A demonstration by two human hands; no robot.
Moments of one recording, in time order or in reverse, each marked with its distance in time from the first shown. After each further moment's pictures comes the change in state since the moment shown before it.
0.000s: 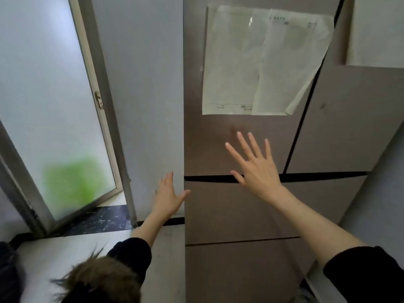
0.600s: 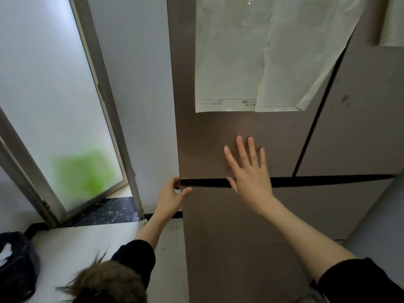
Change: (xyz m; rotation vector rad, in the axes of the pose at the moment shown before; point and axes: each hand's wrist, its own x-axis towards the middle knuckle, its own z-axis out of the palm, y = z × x) left_hand 0.020 0.014 0.021 -0.324 0.019 -0.095; right_hand 0.004 -0.011 0.049 0.140 -0.069 0.060
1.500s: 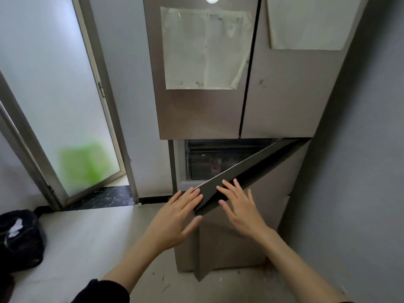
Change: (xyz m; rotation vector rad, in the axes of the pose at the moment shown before) left_hand -0.302 0.065 0.012 0.659 -0.207 0.714; right_hand -0.263 0.014 -0.131 0.669 -0.384 0.145
